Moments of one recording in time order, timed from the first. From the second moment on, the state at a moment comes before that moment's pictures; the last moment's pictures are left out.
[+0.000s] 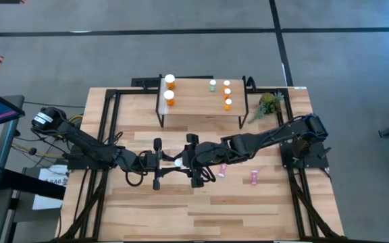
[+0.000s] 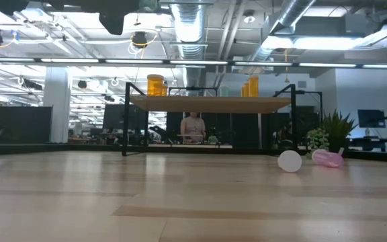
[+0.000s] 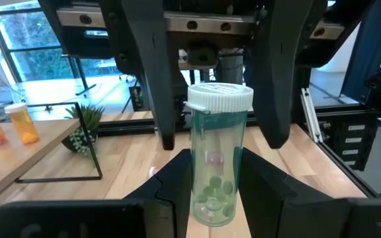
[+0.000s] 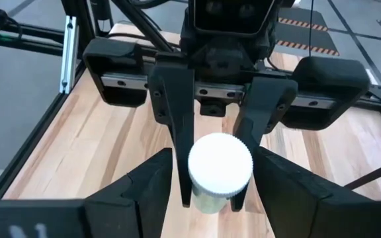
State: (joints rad) left arm -0.42 1.26 0.53 0.69 -0.44 0.04; right arm 0.25 1.80 1.61 -0.30 0.18 -0.03
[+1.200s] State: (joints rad) left arm -0.42 1.26 0.53 0.67 -0.44 0.01; right arm 0.25 1.80 1.61 -0.31 0.18 0.00
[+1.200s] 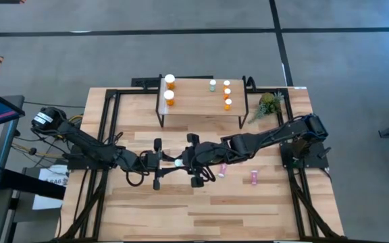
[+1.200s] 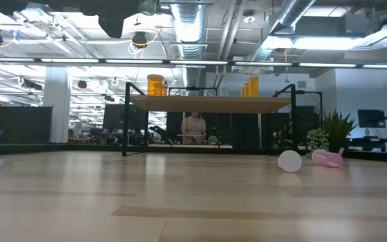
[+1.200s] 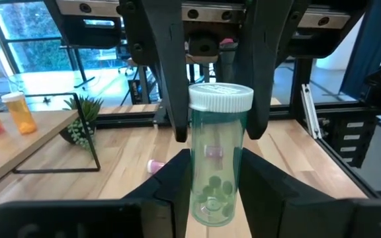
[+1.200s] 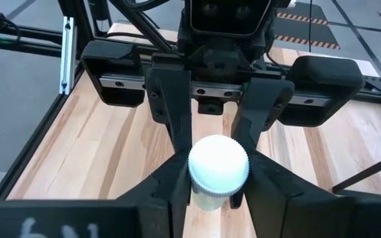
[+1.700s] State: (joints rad) left arm -0.42 1.26 0.53 0.67 -0.47 0.03; right arm 0.25 1.80 1.61 -0.33 0.18 0.00
